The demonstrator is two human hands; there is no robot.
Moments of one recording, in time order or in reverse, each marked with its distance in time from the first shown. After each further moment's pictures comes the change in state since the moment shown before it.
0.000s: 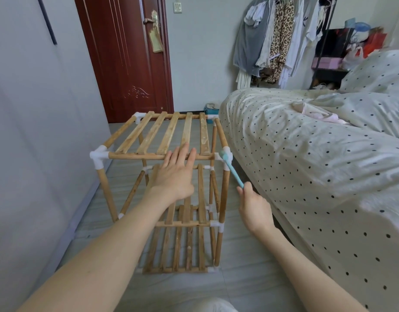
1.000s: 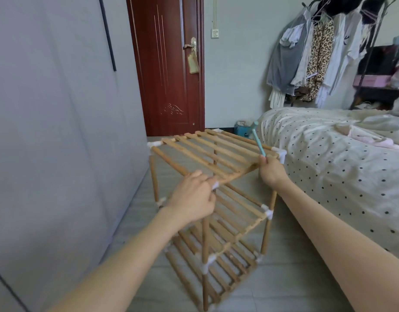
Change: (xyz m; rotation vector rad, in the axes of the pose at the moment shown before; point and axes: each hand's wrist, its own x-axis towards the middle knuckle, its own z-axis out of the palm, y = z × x) left_hand -0.052 -0.038 -0.049 -0.109 0.145 0.074; right_hand 0.121 -0.079 -0.031 0.425 -0.201 0.225
